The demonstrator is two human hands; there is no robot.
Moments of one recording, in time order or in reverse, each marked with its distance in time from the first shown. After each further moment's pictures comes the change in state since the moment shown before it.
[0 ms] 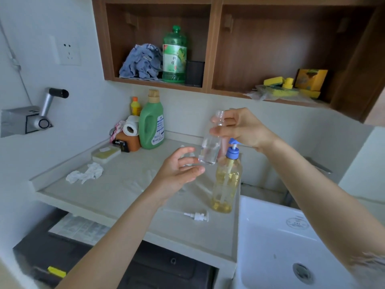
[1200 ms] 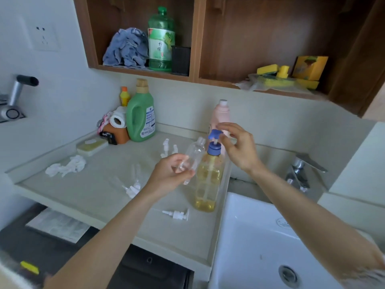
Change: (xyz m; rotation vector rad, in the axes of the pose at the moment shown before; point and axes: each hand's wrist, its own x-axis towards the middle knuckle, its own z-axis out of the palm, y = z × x) left_hand 0.043 -0.046 0.042 0.301 0.162 -0.007; right_hand 0.007 0.135 -0.030 -0.293 0.374 -0.280
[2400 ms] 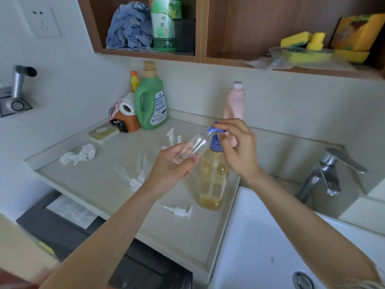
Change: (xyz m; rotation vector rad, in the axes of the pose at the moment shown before) left_hand 0.016 0.010 0.024 -0.061 0.080 0.023; right_hand -0.001 0.028 0.033 0.235 0.157 -0.199
